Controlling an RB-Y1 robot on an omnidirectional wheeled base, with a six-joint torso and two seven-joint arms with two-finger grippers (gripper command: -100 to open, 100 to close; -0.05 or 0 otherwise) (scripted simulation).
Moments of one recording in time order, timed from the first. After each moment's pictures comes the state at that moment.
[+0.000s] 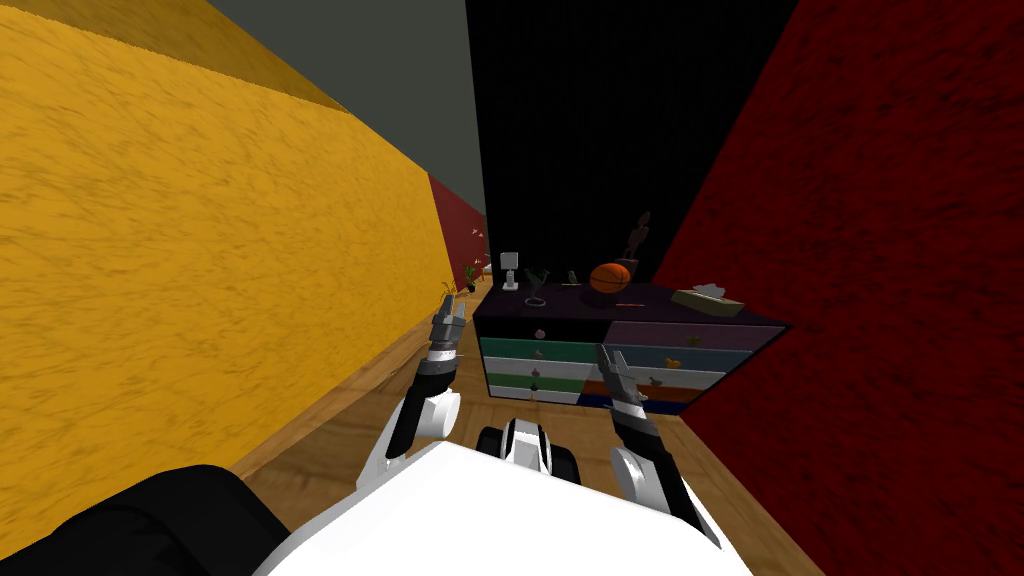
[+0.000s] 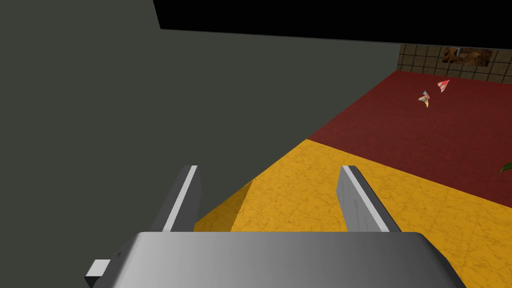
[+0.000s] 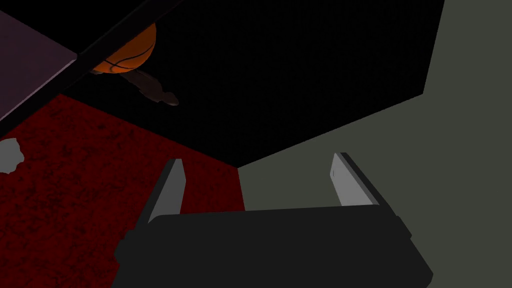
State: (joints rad) left arm 0.46 -0.03 -0.06 -2.37 -0.07 -0.38 -0.03; right arm 0.32 -0.21 0.09 -1.67 -0.27 -0.73 1.06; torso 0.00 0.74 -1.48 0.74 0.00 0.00
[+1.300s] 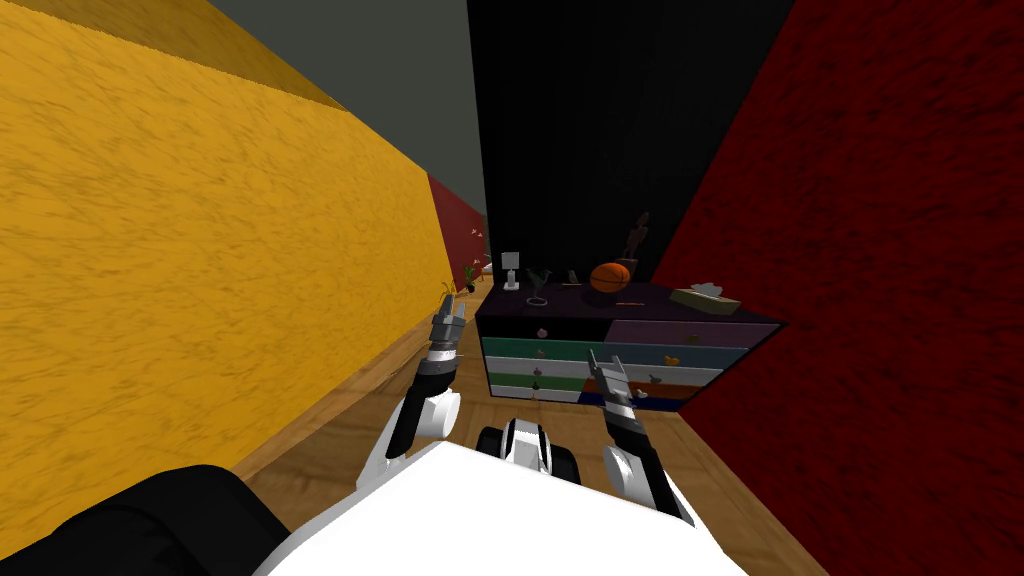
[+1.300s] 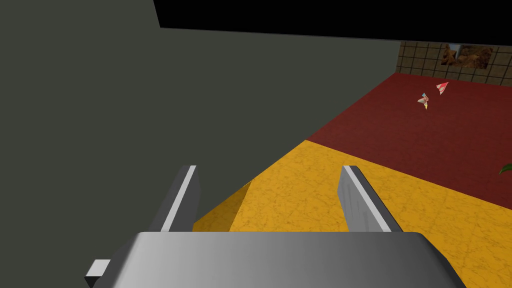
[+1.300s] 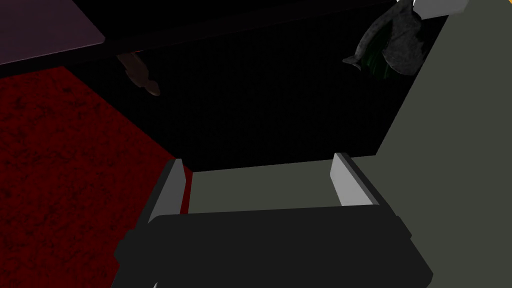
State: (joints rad) left arm 0.46 -0.03 -0.06 -2.37 -0.07 -0.38 -0.03; right arm 0.24 -0.21 0.12 -1.45 -0.30 -0.83 1.41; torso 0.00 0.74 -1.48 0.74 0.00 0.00
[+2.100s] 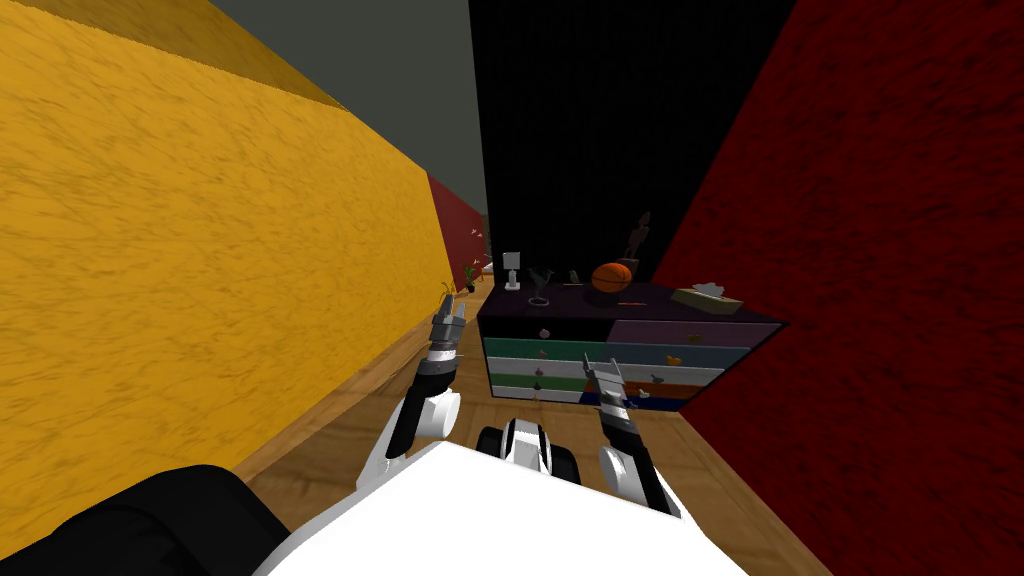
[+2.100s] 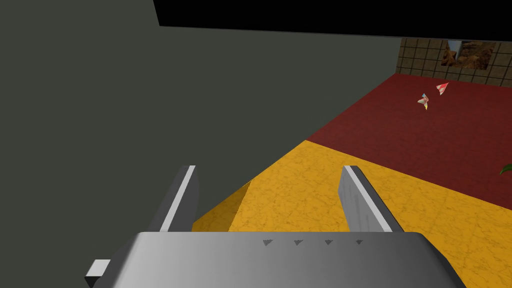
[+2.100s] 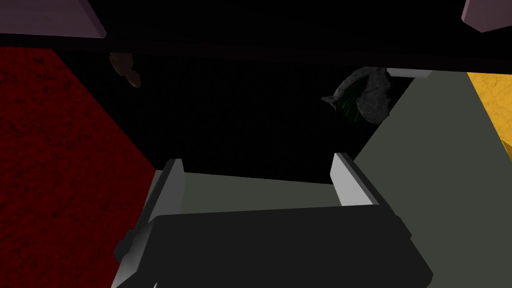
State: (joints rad) left arm 0.46 -0.03 -0.06 -2.37 -0.07 -0.38 -0.03; right arm 0.18 -0.21 0.15 -1.30 -0.32 -0.89 1.64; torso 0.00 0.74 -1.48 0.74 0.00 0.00
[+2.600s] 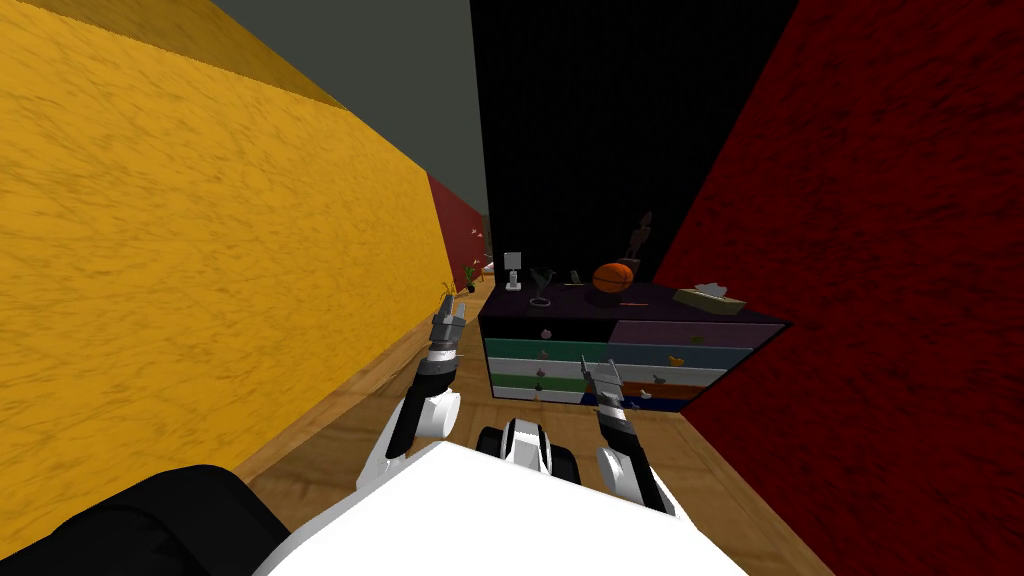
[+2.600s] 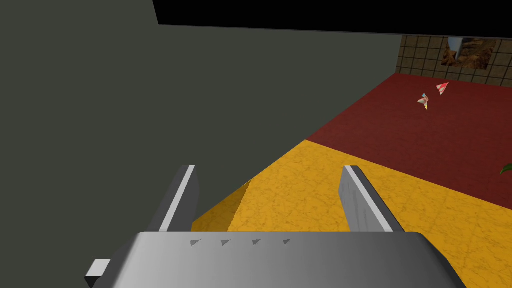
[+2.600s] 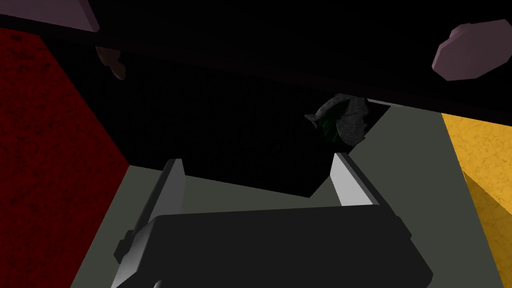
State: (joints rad) left arm 0.46 -0.03 -0.06 -2.37 -0.07 -0.38 -0.03; right arm 0.15 -0.21 0.16 -1.22 -0.32 -0.93 1.77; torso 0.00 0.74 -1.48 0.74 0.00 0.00
